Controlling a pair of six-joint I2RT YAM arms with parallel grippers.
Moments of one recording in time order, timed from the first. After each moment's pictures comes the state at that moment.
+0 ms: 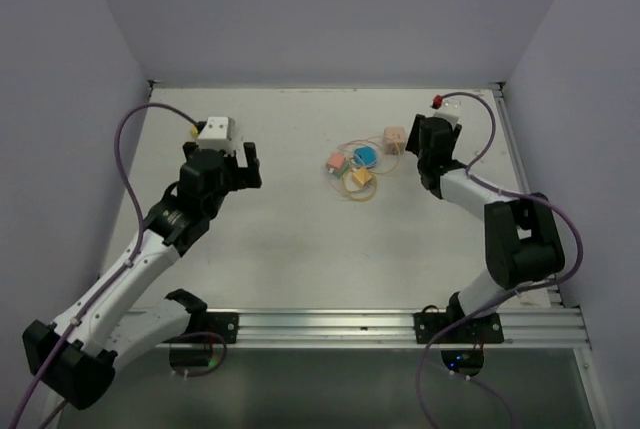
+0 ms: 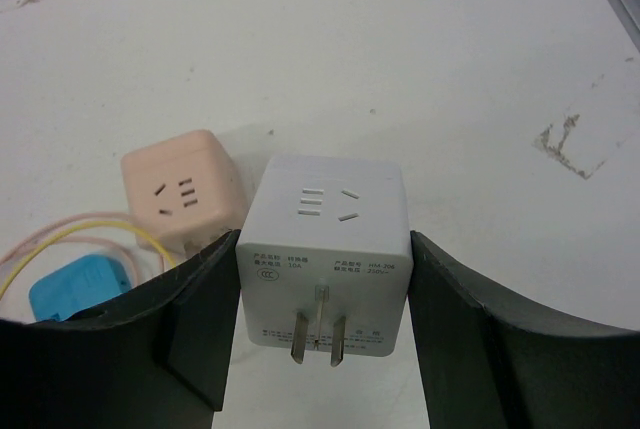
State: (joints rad) left arm -0.50 1.04 0.95 -0.30 -0.34 -0.27; right arm 0.24 1.56 0.86 0.26 0.49 0.27
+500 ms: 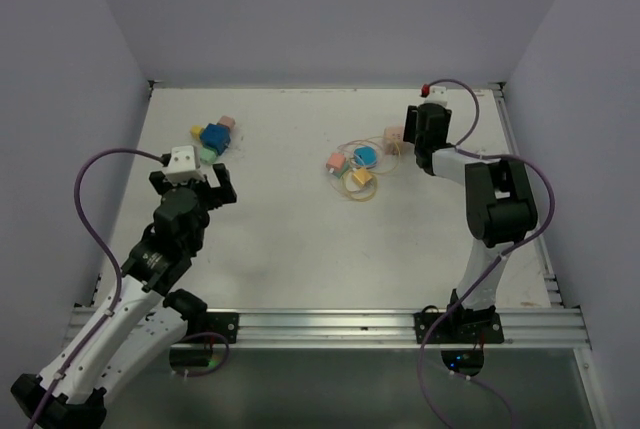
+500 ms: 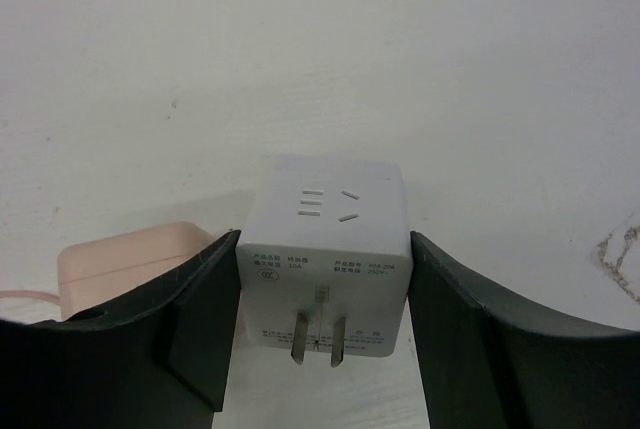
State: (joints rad) left arm -0.50 0.60 0.64 -0.25 -0.59 -0.21; right arm 0.17 1.92 1.14 0.34 0.39 0.10
